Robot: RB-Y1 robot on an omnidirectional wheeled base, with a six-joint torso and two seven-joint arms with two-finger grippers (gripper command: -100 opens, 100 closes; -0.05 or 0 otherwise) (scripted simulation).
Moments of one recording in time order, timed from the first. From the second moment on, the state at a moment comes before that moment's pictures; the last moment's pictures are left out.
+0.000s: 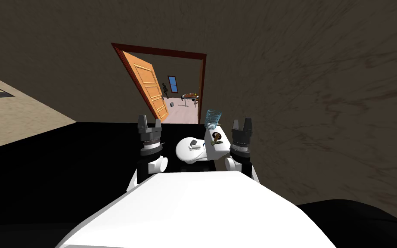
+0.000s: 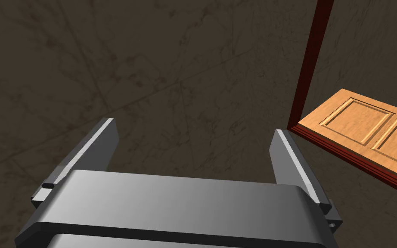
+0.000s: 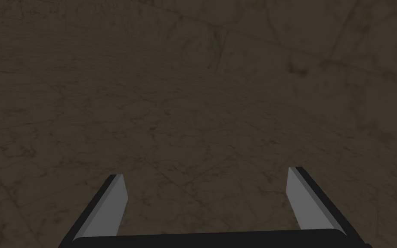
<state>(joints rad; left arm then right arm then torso) 0.46 0.02 -0.06 -2.26 0.09 -0.59 -0.13 0.49 0.00 0.04 -2.33 0.09 -0.63 0.11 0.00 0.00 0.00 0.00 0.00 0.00</state>
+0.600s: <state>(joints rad) 0.46 0.02 -0.06 -2.26 0.09 -0.59 -0.13 0.47 -0.15 0.03 -2.31 0.13 -0.64 0.14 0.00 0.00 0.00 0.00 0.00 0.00</state>
